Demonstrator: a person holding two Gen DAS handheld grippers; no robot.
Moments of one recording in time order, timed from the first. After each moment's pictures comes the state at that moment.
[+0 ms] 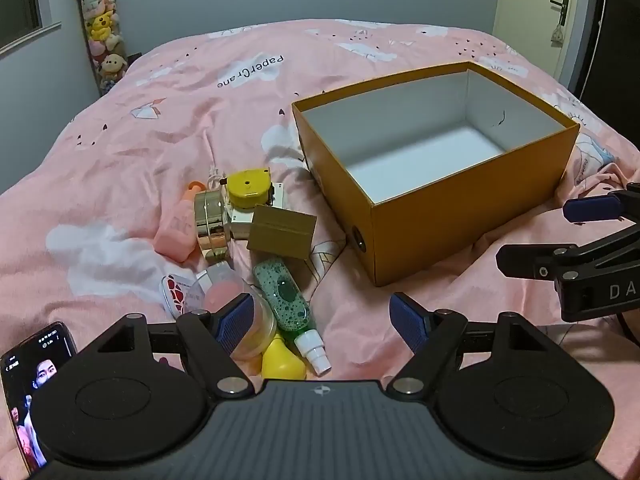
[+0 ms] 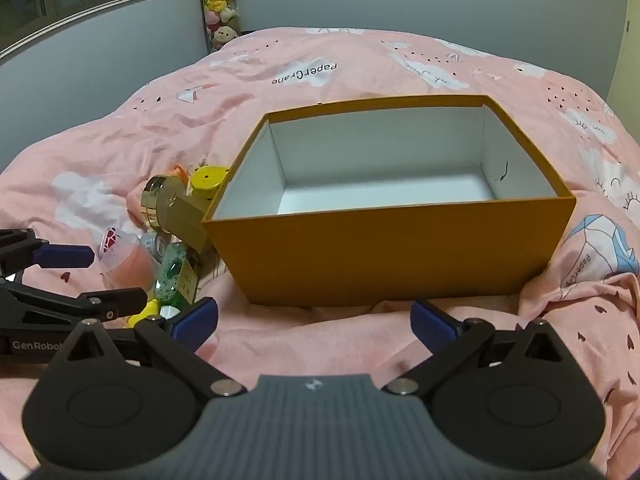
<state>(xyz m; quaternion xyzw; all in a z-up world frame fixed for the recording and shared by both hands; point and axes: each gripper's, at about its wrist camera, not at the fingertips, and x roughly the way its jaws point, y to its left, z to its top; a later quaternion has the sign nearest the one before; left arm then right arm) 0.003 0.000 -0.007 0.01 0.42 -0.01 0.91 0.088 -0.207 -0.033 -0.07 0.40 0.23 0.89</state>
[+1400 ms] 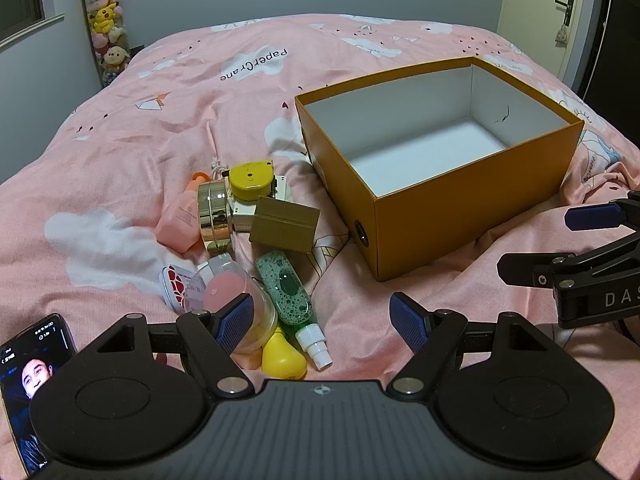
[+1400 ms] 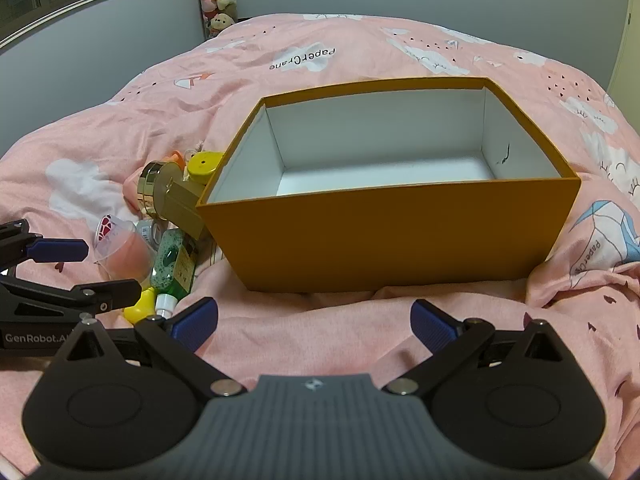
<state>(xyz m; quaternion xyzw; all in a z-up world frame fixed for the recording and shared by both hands) 0.002 0.003 -0.010 0.00 0.42 0.00 0.91 0.087 -0.202 -0.039 -0.08 0.41 0.22 0.88</state>
